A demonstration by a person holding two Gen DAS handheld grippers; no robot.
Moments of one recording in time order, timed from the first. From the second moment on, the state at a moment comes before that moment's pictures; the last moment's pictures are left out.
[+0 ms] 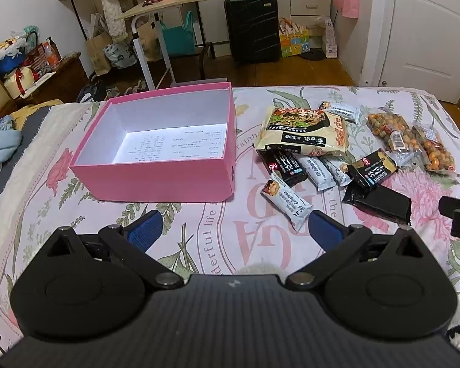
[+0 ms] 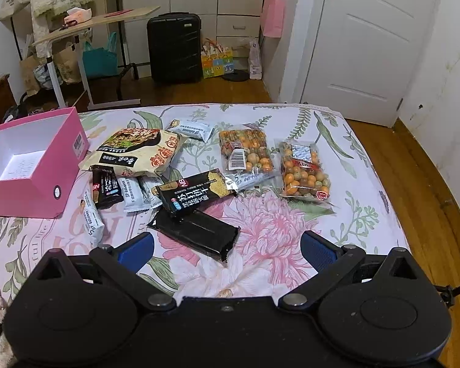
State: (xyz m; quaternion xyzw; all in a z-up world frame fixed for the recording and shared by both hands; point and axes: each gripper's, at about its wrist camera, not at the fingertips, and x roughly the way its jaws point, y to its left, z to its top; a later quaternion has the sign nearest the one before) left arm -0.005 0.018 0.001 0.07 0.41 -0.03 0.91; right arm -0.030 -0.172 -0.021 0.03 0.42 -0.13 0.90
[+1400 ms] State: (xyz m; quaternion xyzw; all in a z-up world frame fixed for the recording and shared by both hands) left arm 0.011 0.020 -0.007 0.06 0.43 -0.04 0.90; right arm -0.033 -0.172 -0.012 0.02 0.39 -0.09 0.92
